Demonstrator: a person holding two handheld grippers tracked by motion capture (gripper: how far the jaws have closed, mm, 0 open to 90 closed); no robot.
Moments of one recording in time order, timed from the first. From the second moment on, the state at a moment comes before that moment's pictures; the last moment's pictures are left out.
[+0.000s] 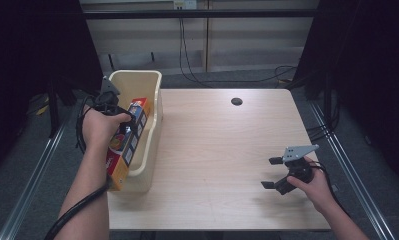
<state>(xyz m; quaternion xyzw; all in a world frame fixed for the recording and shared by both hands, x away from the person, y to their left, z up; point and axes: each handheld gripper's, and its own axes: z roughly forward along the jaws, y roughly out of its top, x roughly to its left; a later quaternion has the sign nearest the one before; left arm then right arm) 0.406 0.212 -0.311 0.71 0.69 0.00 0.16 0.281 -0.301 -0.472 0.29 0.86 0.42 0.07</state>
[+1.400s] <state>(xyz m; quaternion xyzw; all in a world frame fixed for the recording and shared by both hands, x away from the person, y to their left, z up) 0.422 0.198 -0.344 0.71 0.70 -0.02 0.09 0.281 -0.299 -0.475 0.28 0.86 0.42 0.07</state>
